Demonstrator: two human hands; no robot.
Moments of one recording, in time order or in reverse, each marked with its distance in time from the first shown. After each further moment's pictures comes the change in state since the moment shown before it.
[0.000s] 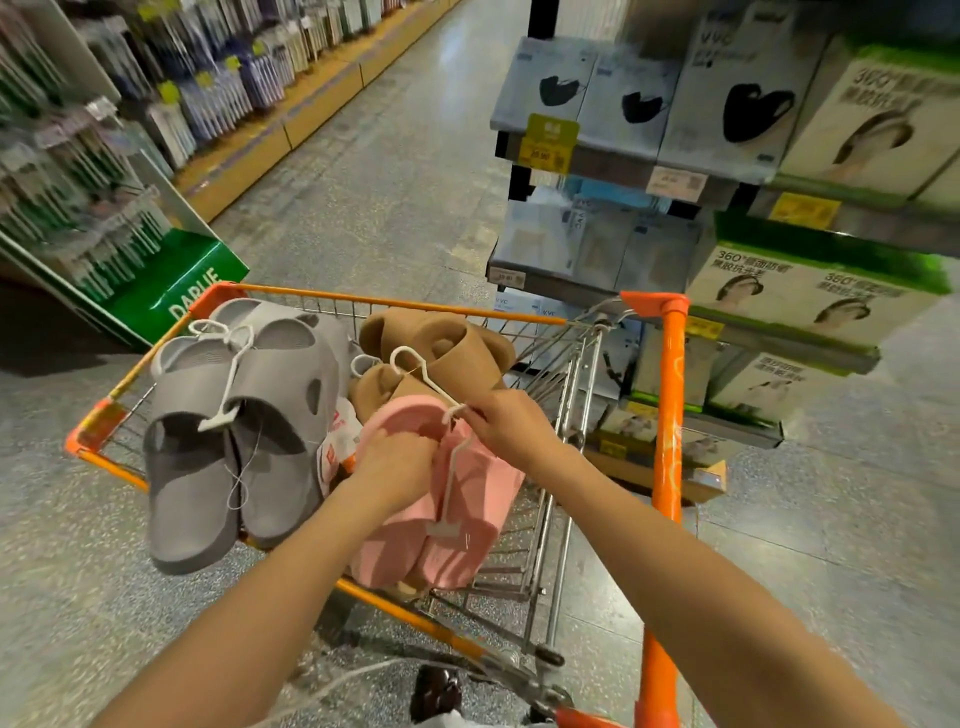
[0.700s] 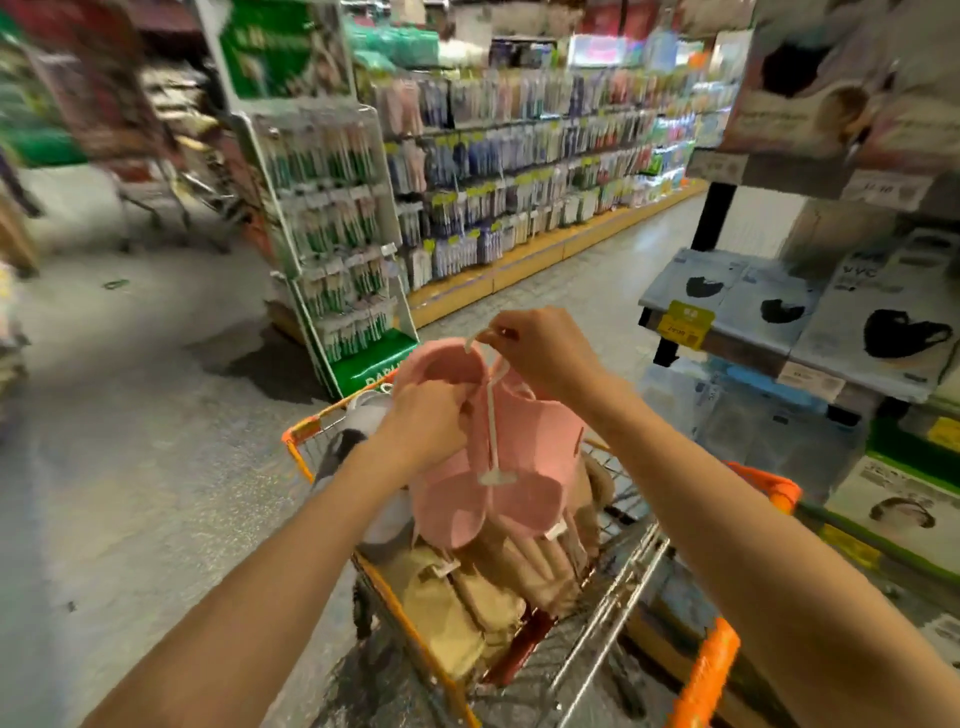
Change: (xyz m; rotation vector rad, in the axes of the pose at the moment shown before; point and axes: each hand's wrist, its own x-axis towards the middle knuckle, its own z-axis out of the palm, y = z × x) left_hand -0.110 0.016 -0.143 -0.064 0.546 -0.340; right_hand 0.043 -0.145 -0.160 0.005 0.219 -0.611
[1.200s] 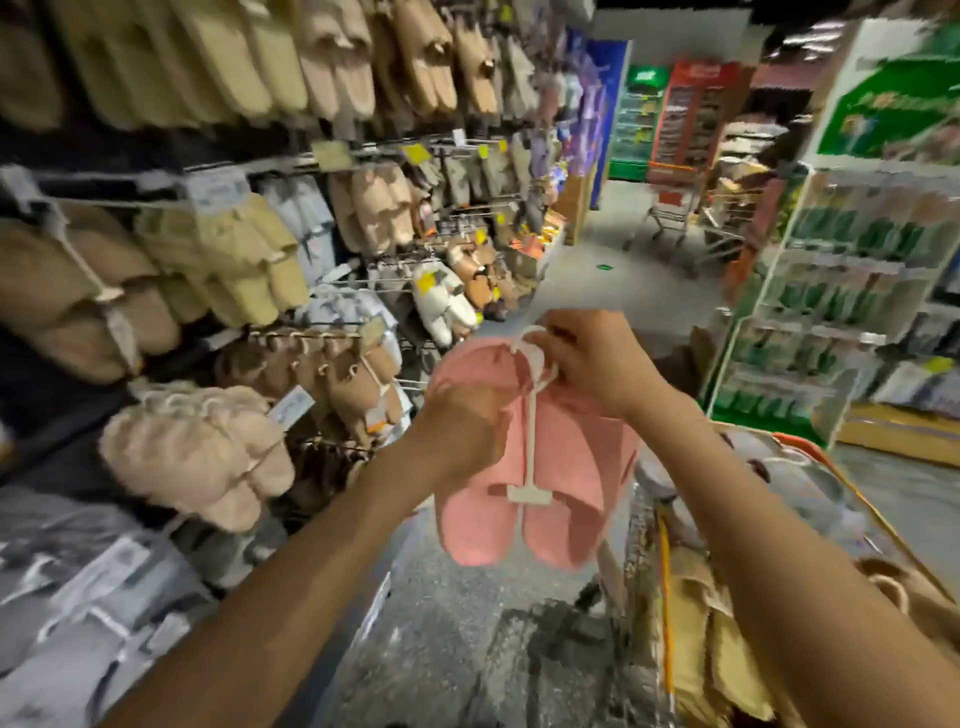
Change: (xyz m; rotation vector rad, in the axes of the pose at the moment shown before) left_hand -0.352 0.003 -0.054 0.128 0.294 -0.910; right_hand -0.106 -0.275 0.019 0.565 -0.323 -0.949
